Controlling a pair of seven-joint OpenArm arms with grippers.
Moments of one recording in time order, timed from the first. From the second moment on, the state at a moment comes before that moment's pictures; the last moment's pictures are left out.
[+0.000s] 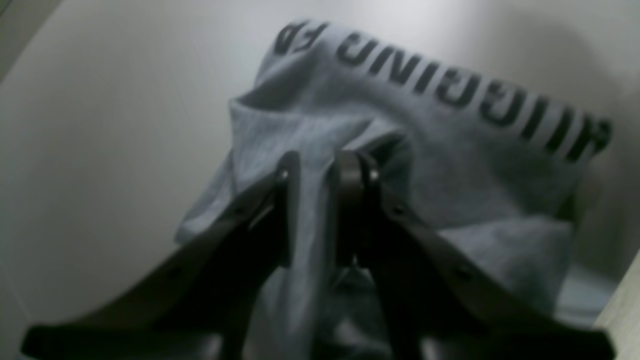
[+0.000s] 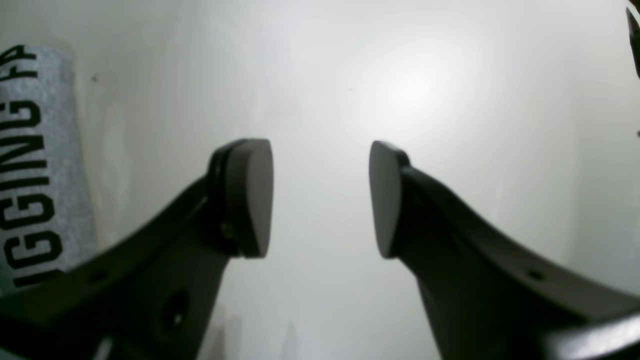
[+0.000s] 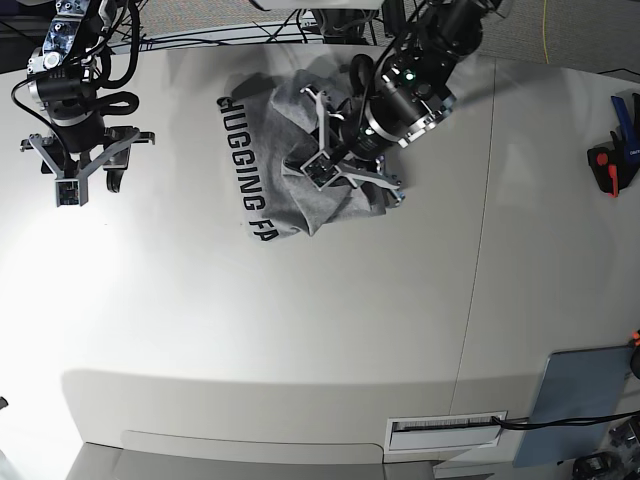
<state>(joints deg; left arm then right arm) 10.2 -8.8 28.7 113.3 3.4 -19.9 44.8 -23.2 14.1 25.2 129.7 12.1 11.0 -60.6</state>
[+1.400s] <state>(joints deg) 6.7 -9.7 28.8 108.1 -5.6 -22.7 42.7 -23.2 14.1 25.2 129.7 12.1 11.1 -60.5</state>
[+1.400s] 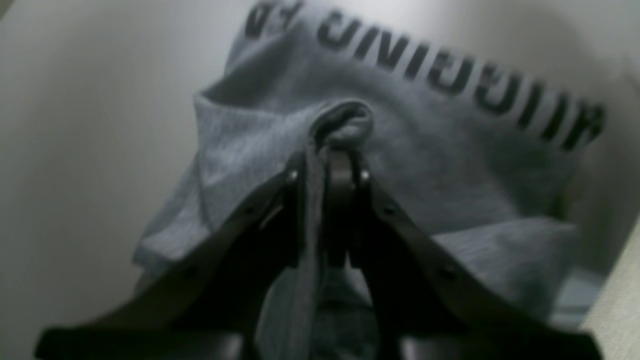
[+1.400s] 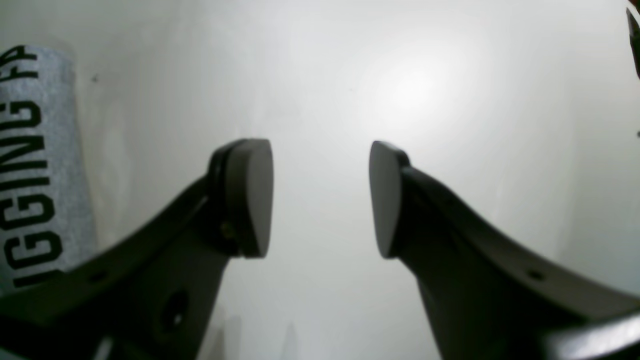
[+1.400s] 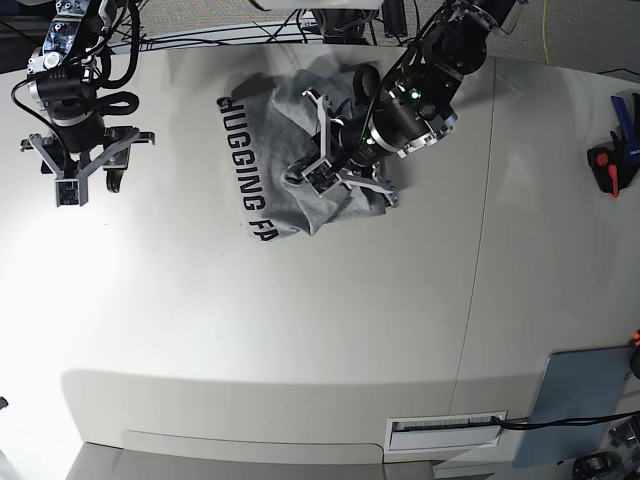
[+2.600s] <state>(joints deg) 12.9 -9.3 1.8 110.7 -16.6 -25.4 45.8 -23.3 14.4 25.2 129.7 8.0 11.5 -60.6</state>
